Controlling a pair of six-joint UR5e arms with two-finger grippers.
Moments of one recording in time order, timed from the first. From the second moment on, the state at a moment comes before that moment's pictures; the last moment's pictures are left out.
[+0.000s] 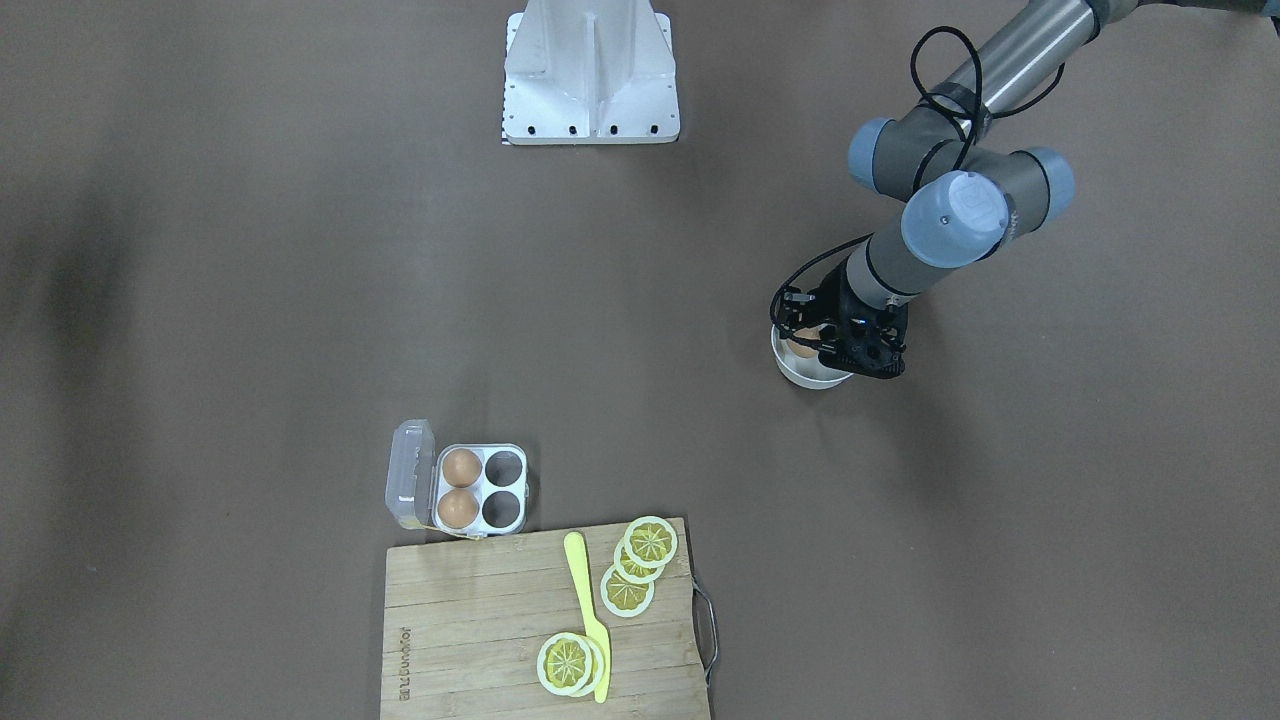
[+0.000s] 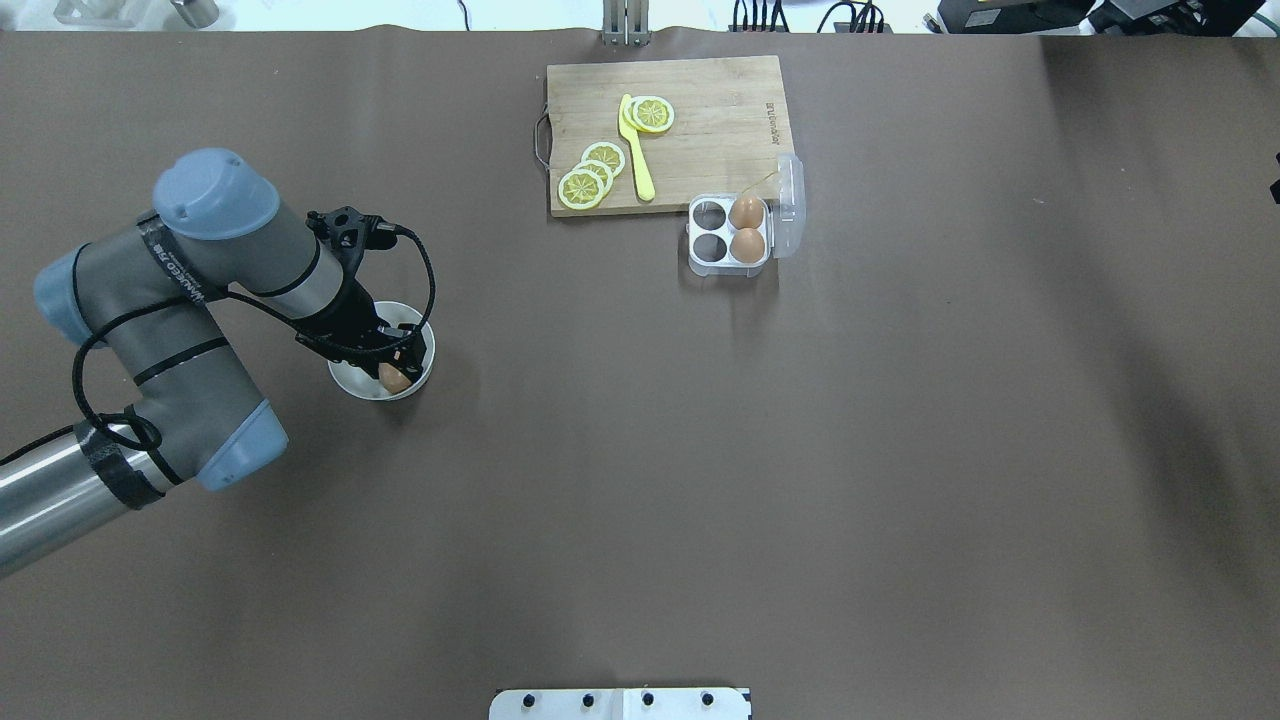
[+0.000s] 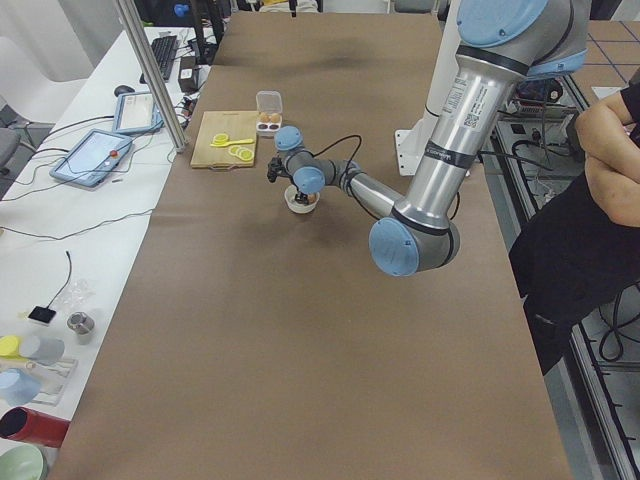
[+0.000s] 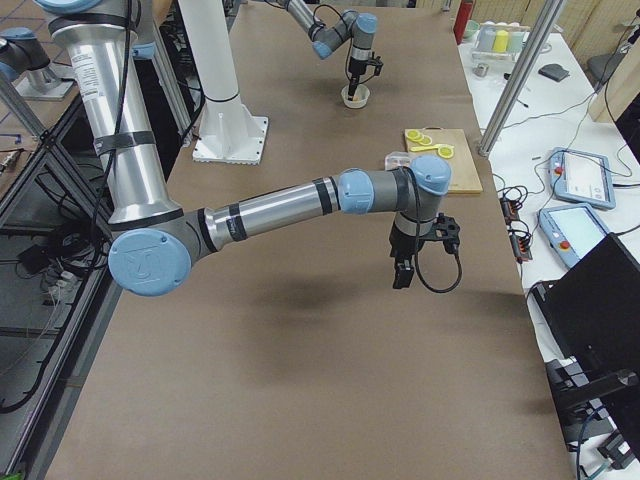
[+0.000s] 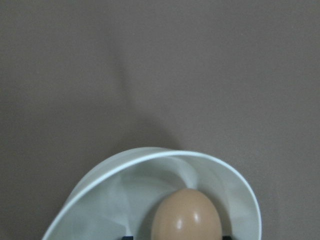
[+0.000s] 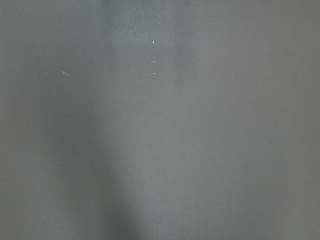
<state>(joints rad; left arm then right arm) -0.73 -2.00 -1.54 -1.95 -2.26 -0.91 1.41 -1.35 1.66 -1.80 2.24 0.17</state>
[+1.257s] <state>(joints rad) -0.75 -2.00 -1.55 -1.95 -2.24 -0.88 1.41 -1.35 1.66 -1.80 2.24 0.17</state>
